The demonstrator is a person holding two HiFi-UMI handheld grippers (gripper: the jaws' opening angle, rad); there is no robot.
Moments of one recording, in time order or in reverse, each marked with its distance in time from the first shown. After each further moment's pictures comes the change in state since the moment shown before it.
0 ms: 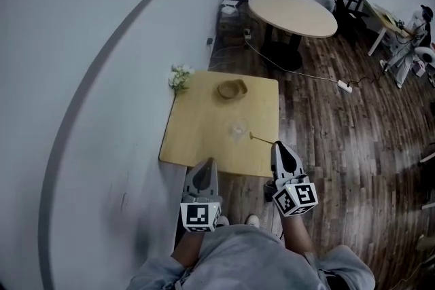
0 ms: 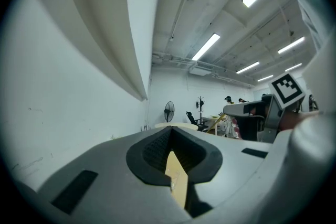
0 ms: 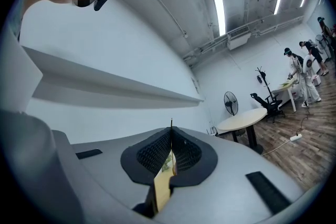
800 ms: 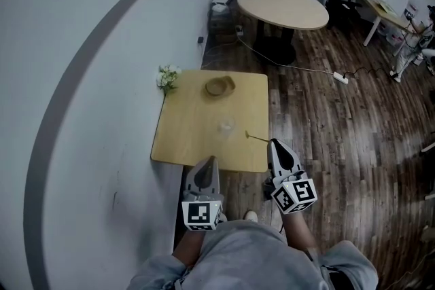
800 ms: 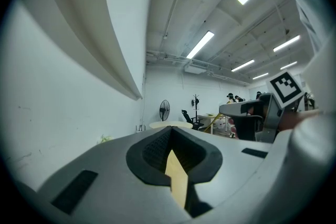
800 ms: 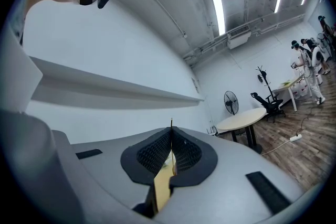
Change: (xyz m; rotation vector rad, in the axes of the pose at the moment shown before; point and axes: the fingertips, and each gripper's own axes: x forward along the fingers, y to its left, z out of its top) left arm 0.016 -0.057 -0.003 0.024 0.009 -0.040; right arm -0.023 -0.036 0.010 0.001 0.004 0.023
